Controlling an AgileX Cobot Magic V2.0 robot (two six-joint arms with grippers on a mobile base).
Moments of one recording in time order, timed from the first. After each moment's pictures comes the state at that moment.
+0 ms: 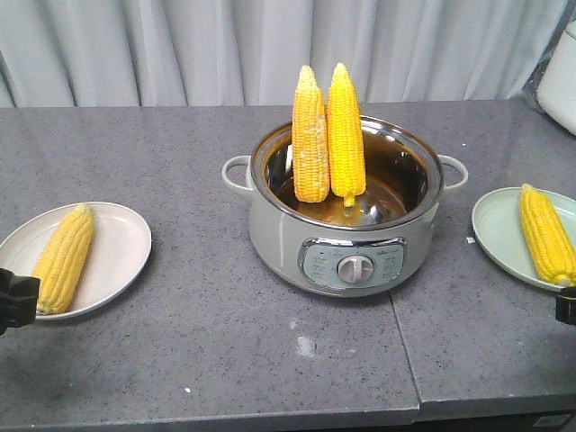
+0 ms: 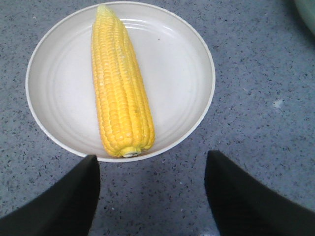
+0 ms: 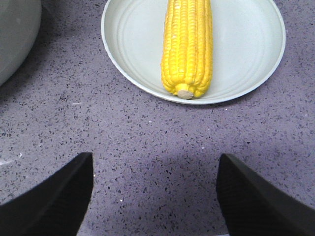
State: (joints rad) left arm -0.12 0.94 -0.69 -0.06 0.64 -0.02; right arm -0.12 0.92 -0.62 0.03 0.57 -0.06
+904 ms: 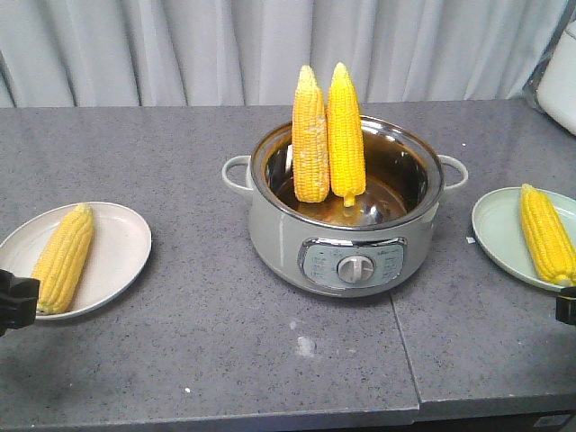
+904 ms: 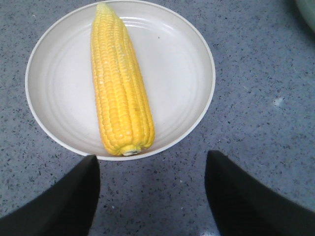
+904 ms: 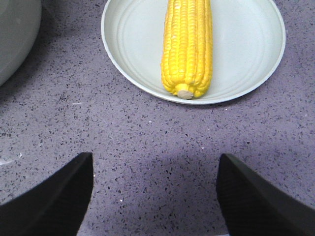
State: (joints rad) left arm -0.12 0.94 -0.69 -0.06 0.64 -0.02; right arm -0.12 0.92 -0.62 0.03 0.57 -0.06
